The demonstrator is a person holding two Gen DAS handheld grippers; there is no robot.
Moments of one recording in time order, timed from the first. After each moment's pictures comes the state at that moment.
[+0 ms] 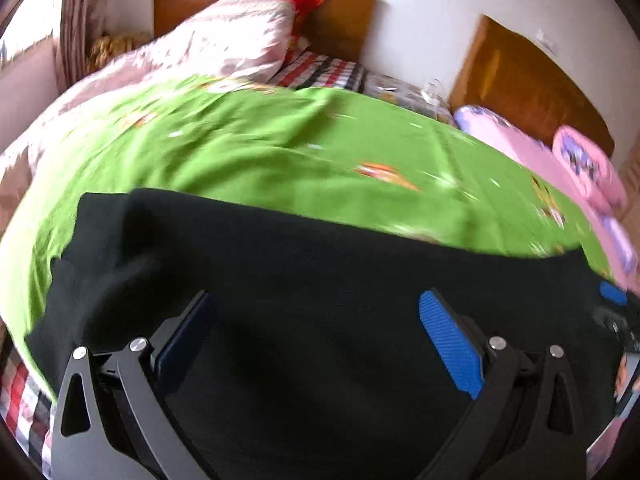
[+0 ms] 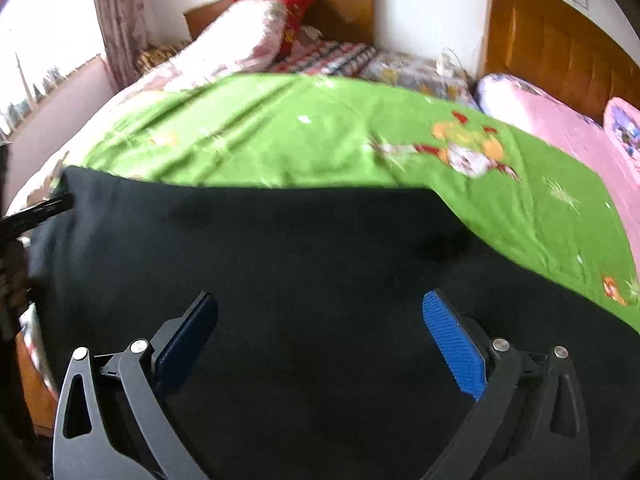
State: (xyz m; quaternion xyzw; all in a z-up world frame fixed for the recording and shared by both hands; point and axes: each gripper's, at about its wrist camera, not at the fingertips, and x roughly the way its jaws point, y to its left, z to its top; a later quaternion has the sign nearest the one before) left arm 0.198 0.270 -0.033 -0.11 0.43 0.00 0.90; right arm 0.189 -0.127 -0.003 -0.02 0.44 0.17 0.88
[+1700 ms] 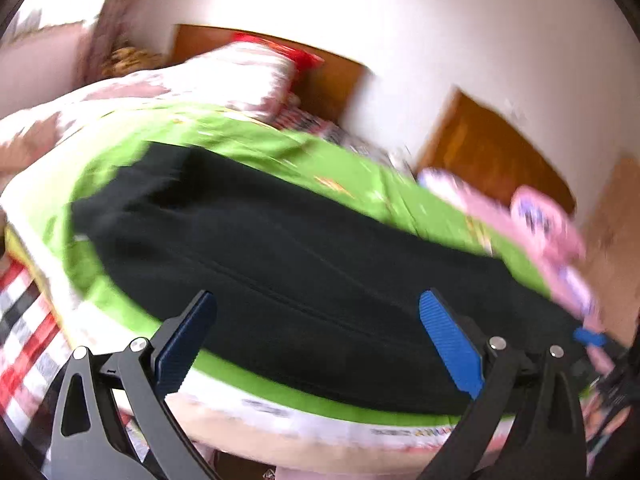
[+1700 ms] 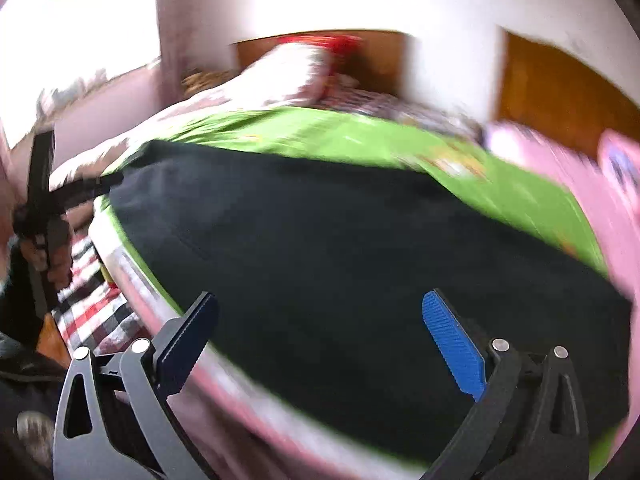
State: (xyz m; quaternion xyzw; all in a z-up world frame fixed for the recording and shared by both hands) left arm 0.031 0.259 -0.003 -0.20 0.29 -0.01 0.93; right arm 0.036 -0.098 0.028 -0.09 0.35 0.26 0.90
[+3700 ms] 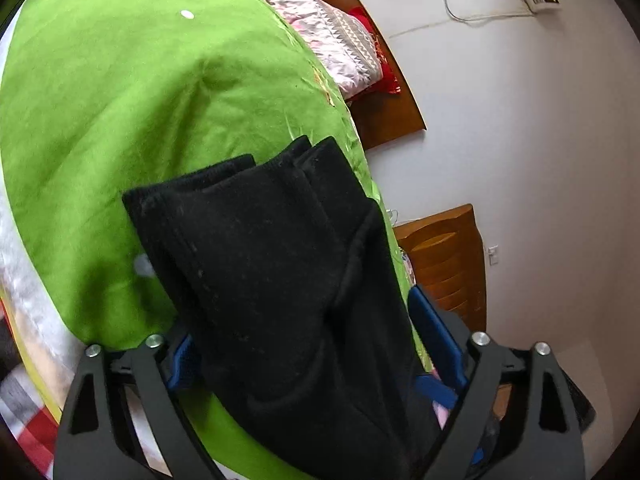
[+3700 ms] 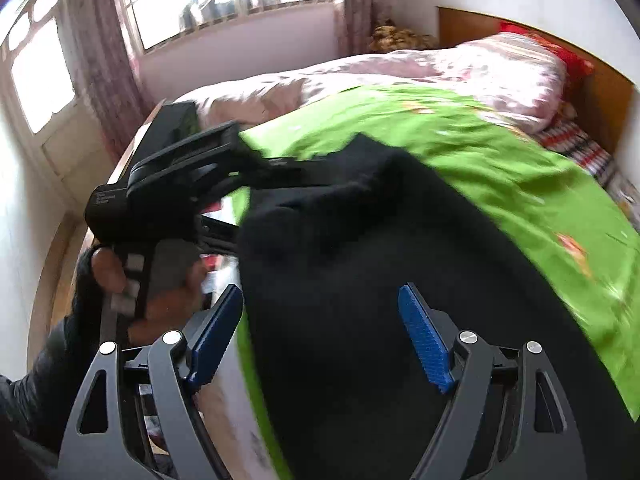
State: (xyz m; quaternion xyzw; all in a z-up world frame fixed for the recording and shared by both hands) left arm 0.096 0.420 -0.086 -0.52 0.29 -0.06 0.80; right arm 0.139 0.180 0.006 -0.15 0.38 0.47 0.78
